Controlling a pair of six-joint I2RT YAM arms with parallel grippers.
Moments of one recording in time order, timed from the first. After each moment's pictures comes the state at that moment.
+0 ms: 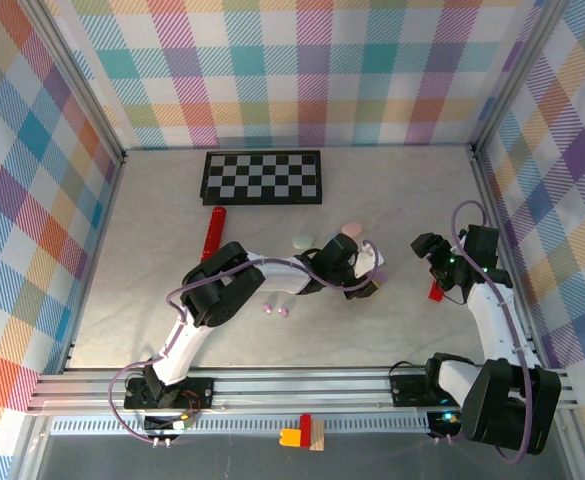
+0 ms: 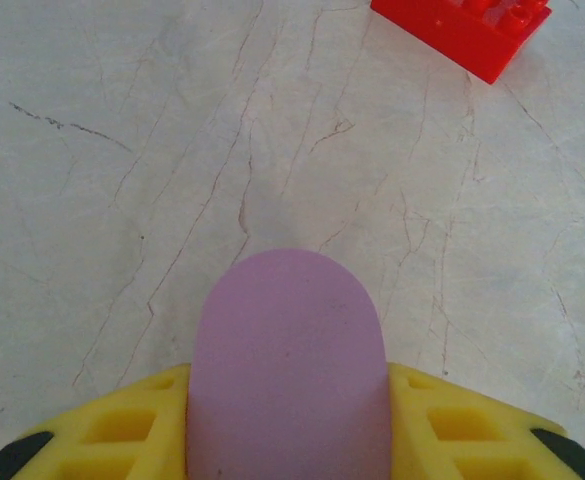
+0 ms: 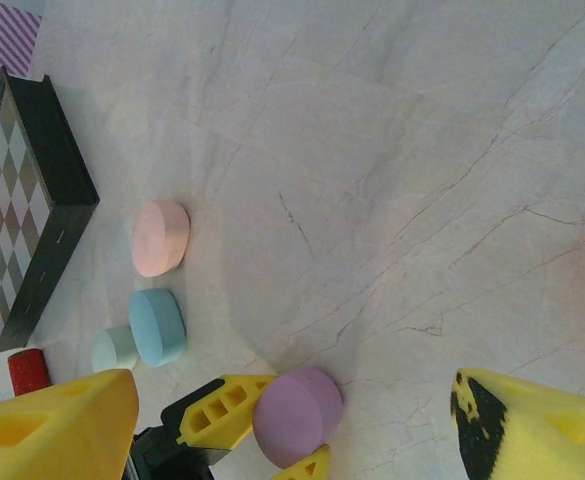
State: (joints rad) left arm -0.95 2.20 1.33 0.21 0.31 0.12; right arm -0.21 1.04 0.64 -0.48 -0.41 0.70
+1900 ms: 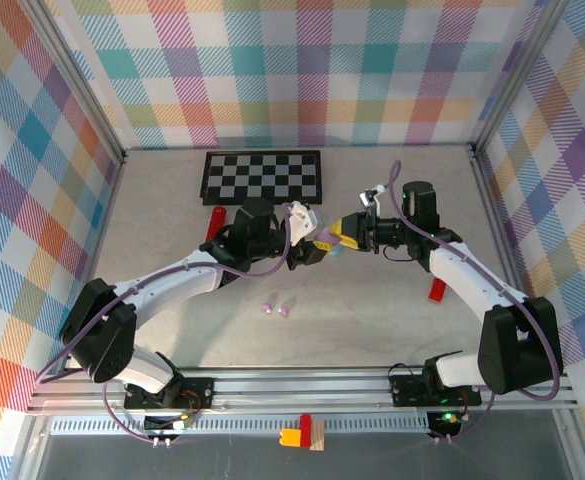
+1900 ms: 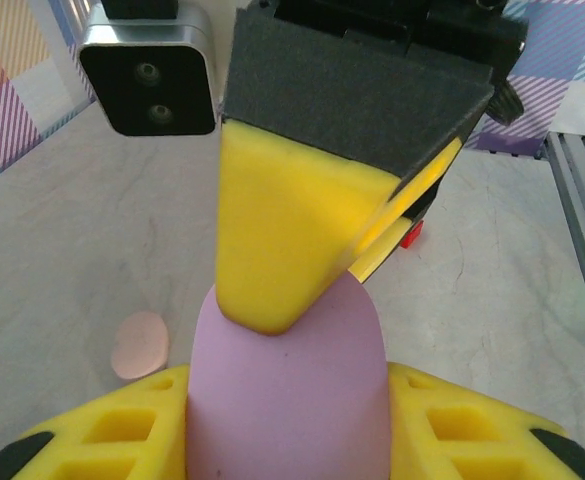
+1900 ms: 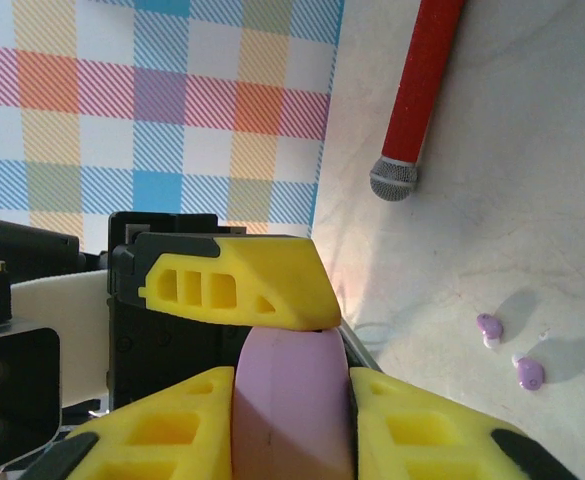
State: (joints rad) left arm -0.72 1.48 0.98 0.13 0.51 0.23; right arm 0.26 1.35 0.87 -0.05 -1.12 0.88
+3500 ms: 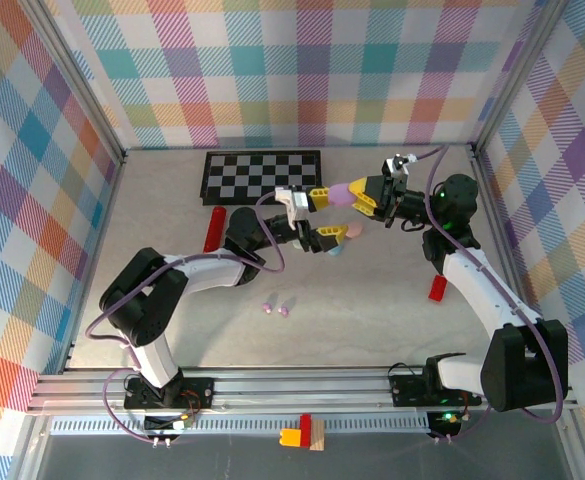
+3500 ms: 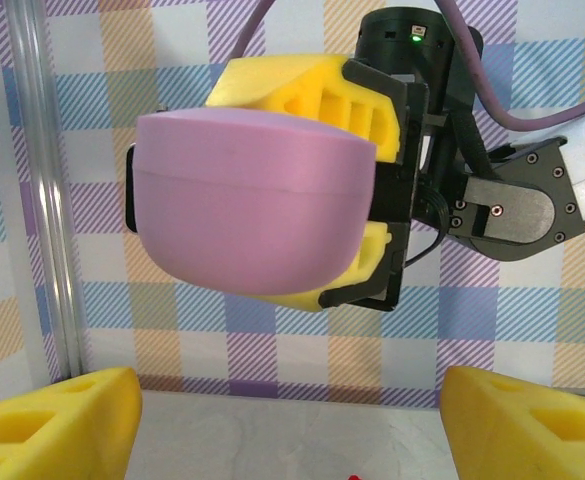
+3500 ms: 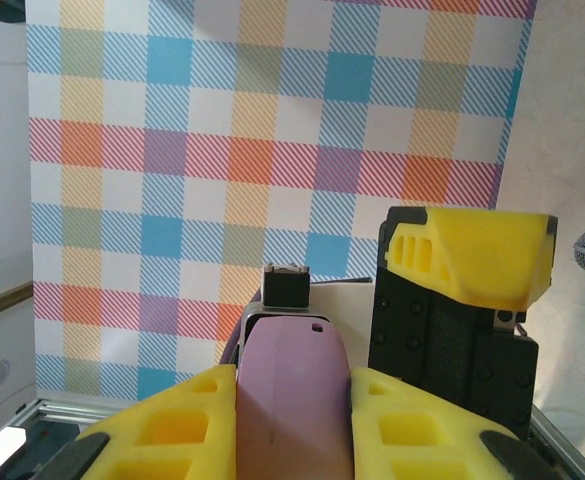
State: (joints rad) left arm -0.69 1.75 0.94 1.21 0.70 -0.20; right arm 0.17 1.25 0.87 0.61 -1.15 1.65
